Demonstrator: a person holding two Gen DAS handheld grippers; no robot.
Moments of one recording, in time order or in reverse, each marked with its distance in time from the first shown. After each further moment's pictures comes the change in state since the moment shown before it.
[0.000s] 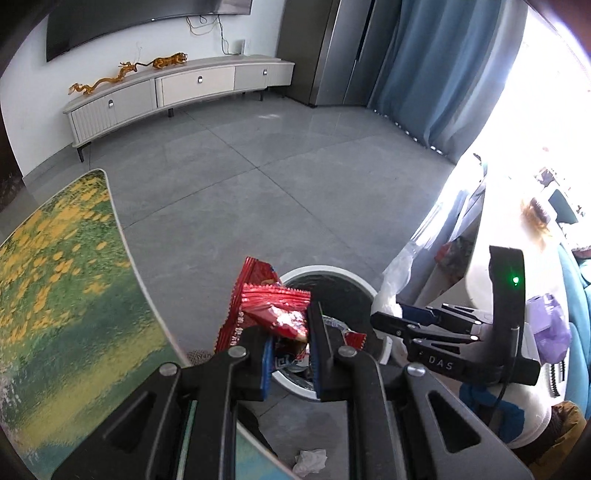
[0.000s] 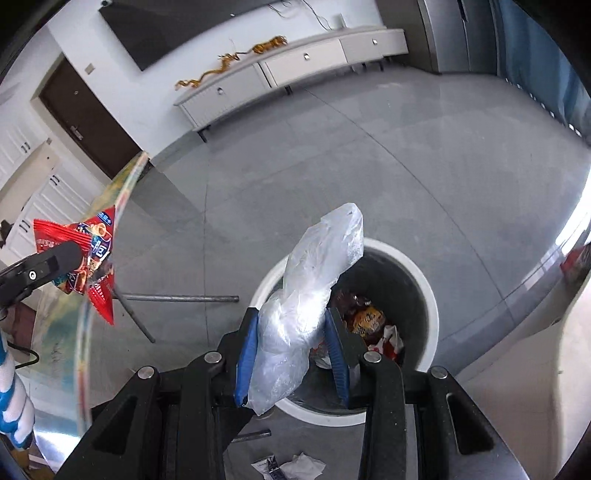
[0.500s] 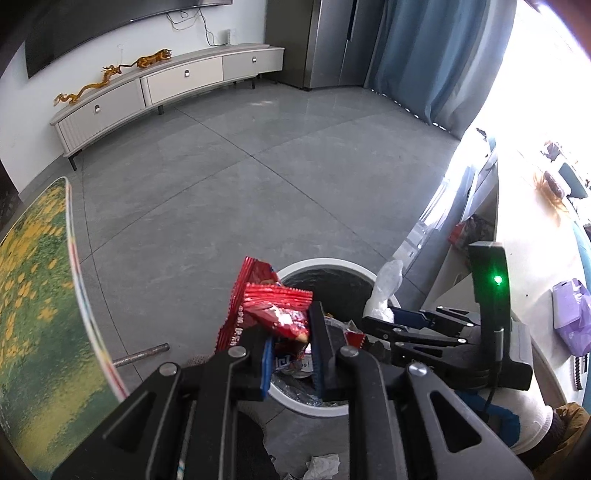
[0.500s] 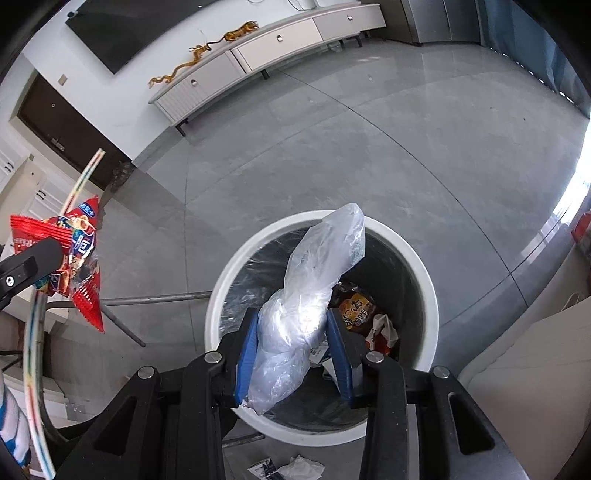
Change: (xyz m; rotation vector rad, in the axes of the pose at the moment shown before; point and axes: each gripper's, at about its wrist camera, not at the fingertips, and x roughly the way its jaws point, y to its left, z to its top) left arm 0.062 -0.032 0.007 0.071 0.052 0.038; right arm 0.043 -0.044 -0.010 0.087 0.054 -0.010
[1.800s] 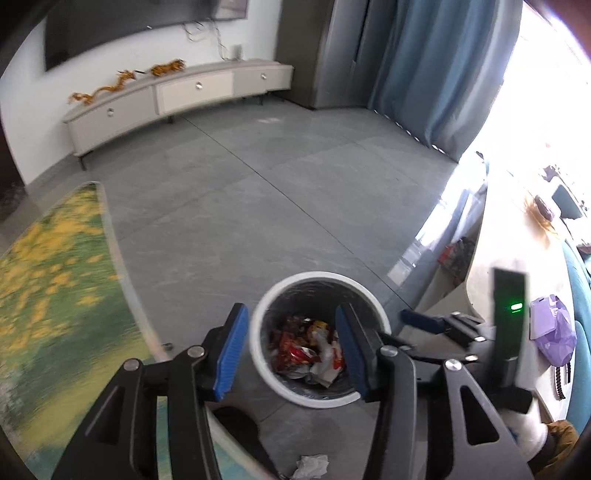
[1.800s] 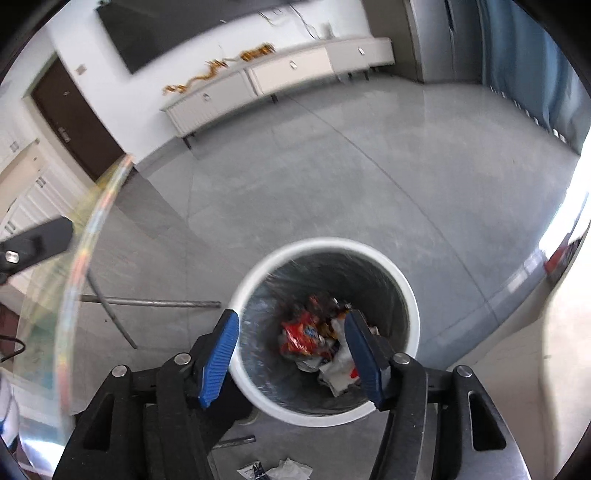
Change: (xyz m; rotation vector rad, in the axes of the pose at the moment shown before) left arm -0.073 0.020 -0.008 -0.059 -0.085 -0.004; right arm -0.070 0.060 -0.013 -0.112 -0.123 -0.067
